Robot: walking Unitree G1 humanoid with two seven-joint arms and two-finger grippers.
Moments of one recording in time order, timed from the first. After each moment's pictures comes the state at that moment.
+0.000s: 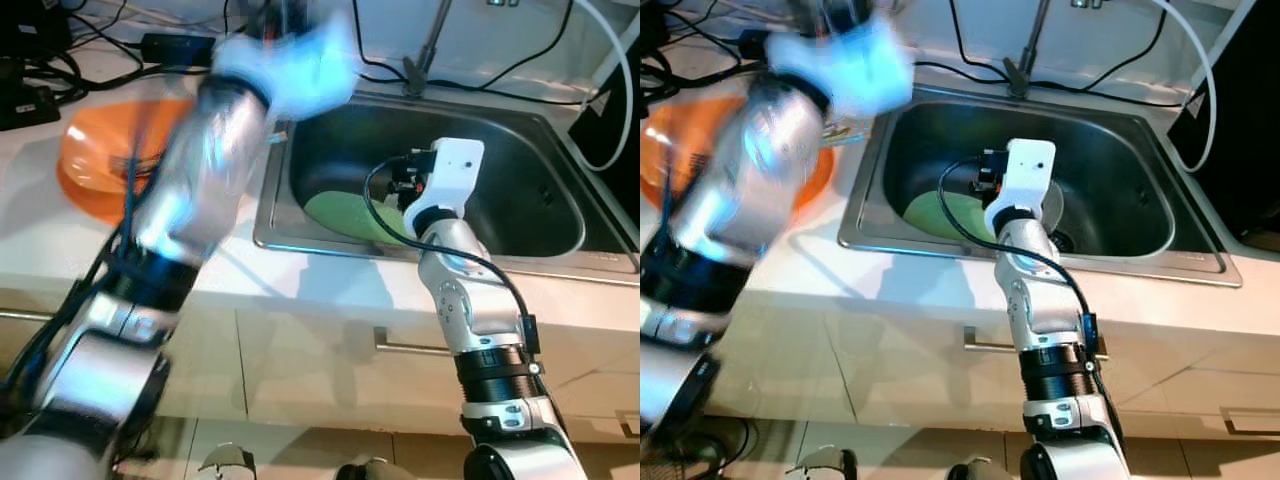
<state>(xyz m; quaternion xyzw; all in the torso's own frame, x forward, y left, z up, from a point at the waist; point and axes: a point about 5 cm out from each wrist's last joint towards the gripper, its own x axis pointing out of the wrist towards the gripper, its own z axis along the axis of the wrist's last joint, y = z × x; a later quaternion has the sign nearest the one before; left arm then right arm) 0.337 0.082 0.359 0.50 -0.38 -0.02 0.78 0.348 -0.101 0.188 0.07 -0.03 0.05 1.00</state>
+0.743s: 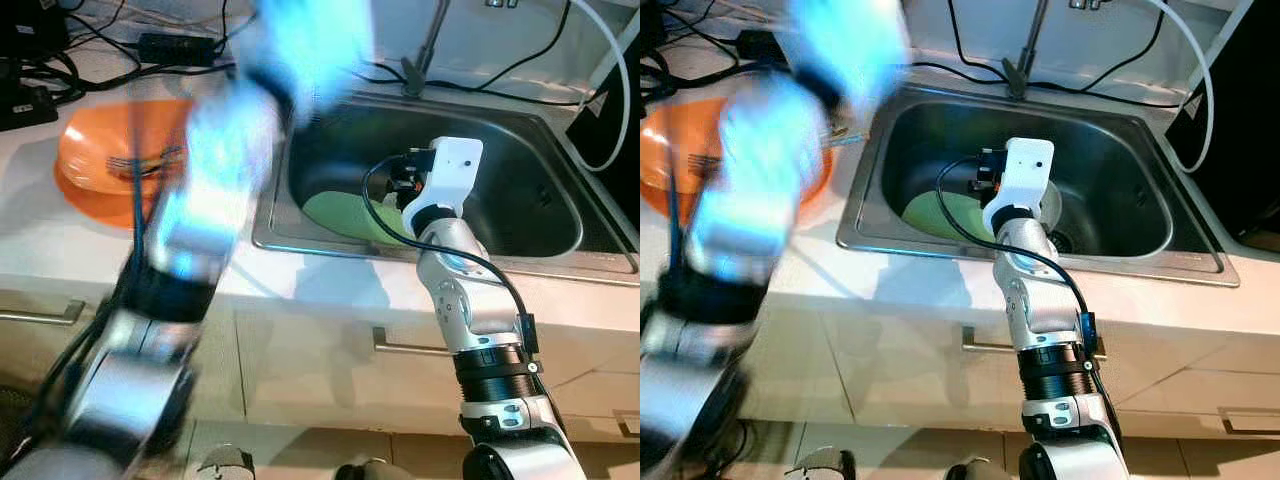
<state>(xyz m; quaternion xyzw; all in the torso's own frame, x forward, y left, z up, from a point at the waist) 0.329 0.072 0.309 0.40 -0.32 -0.19 0.84 0.348 -0.100 0.189 0.07 -0.04 0.05 1.00</state>
